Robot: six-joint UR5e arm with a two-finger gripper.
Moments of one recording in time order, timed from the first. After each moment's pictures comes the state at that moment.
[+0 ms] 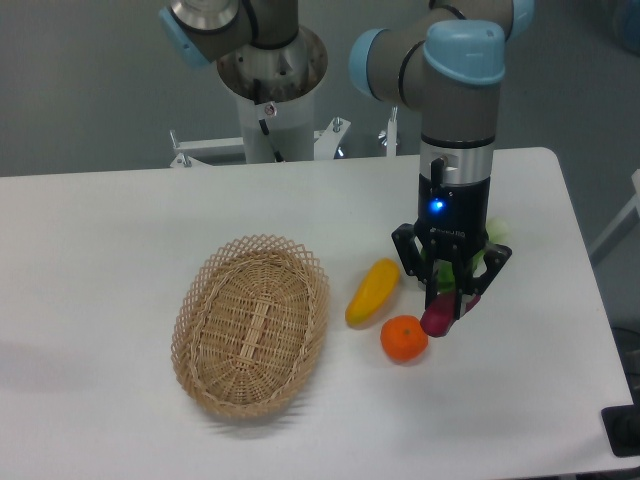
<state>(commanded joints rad) 2.62 -1.82 -1.62 -0.75 1.26 1.14</state>
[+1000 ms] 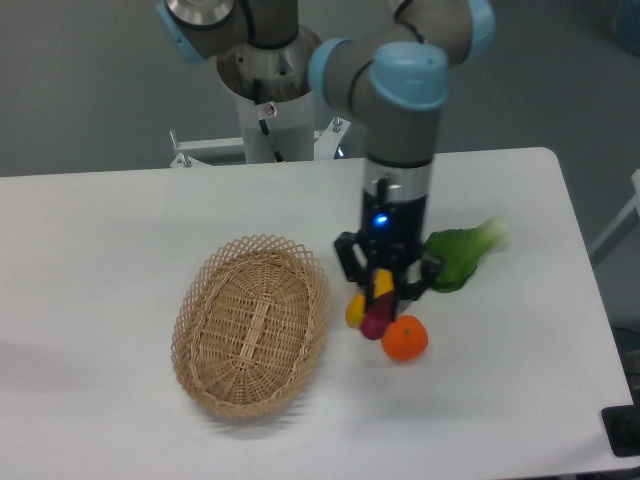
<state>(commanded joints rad) 2.38 -1.80 -1.76 -0.71 1.40 0.75</state>
